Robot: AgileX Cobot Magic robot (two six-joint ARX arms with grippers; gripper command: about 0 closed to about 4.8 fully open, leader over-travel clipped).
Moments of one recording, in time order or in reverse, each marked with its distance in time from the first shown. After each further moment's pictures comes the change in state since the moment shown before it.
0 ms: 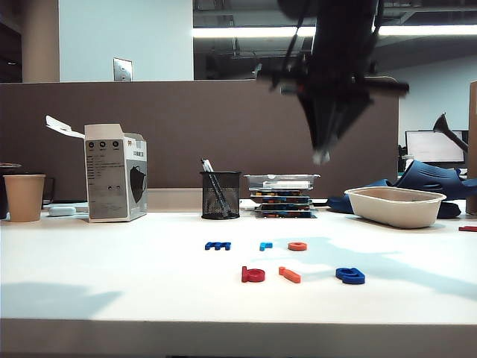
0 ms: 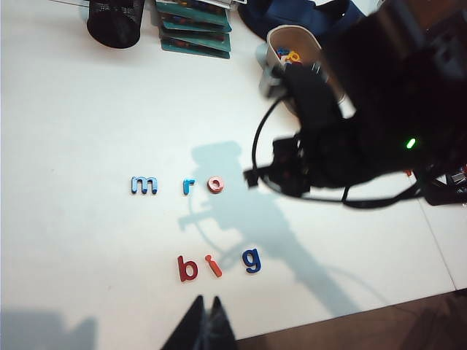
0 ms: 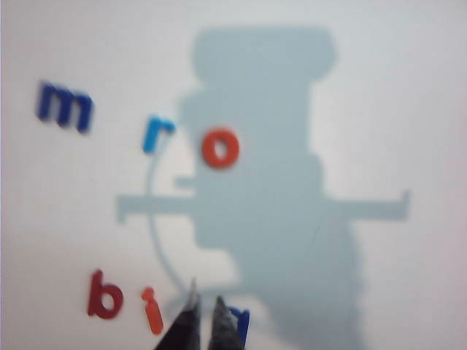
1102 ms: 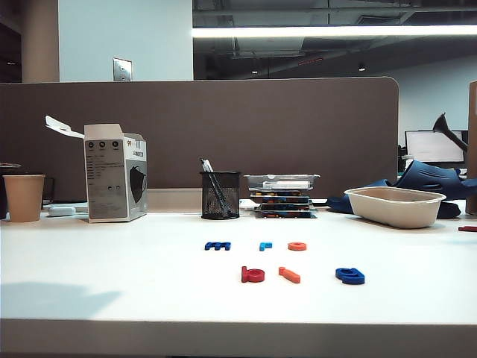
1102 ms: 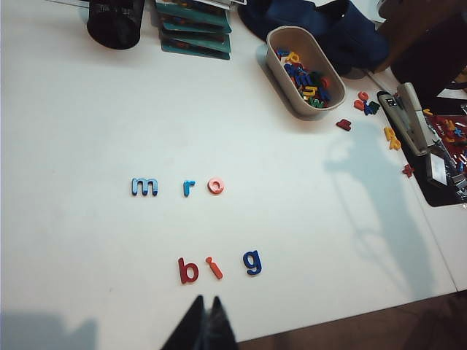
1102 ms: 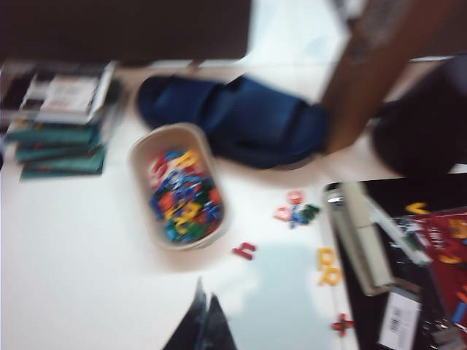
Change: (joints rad) left arm 0.001 0.000 0.000 0.005 0.000 0.008; right arm -0.644 -0.262 0.427 -0.076 -0.064 -0.356
